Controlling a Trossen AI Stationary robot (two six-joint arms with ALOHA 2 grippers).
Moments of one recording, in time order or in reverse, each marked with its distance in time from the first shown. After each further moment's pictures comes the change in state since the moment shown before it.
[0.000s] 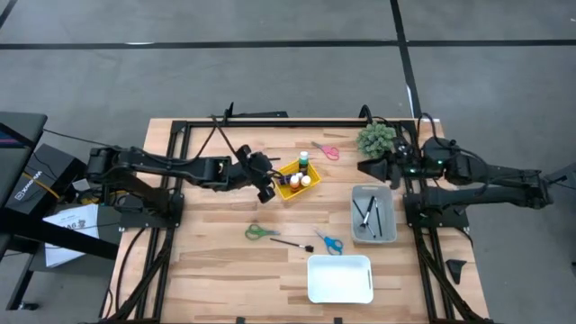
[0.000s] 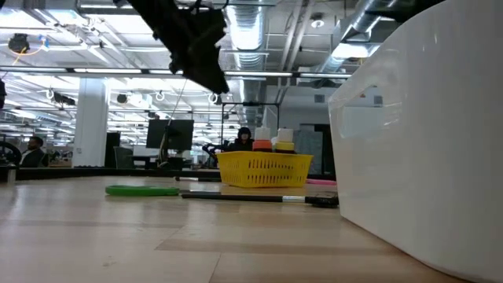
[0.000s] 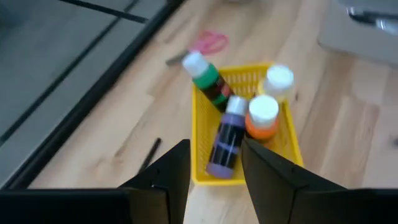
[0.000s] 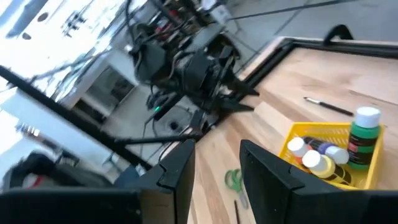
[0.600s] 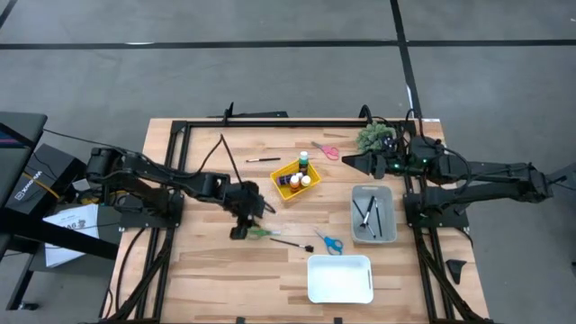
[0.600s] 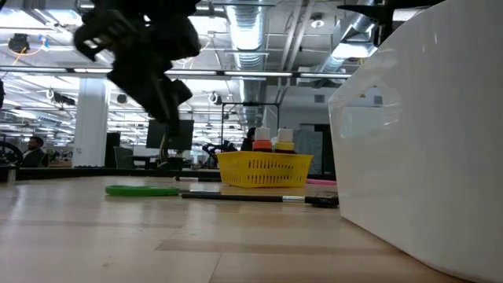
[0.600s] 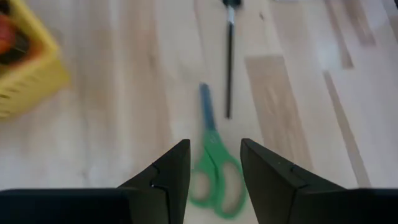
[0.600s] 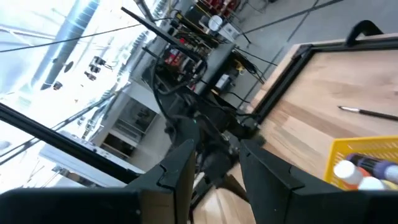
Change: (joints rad) left arm -0.106 0.000 -0.192 -0.003 0.655 0.227; right arm -0.004 0.178 0.000 0.294 0.031 0.179
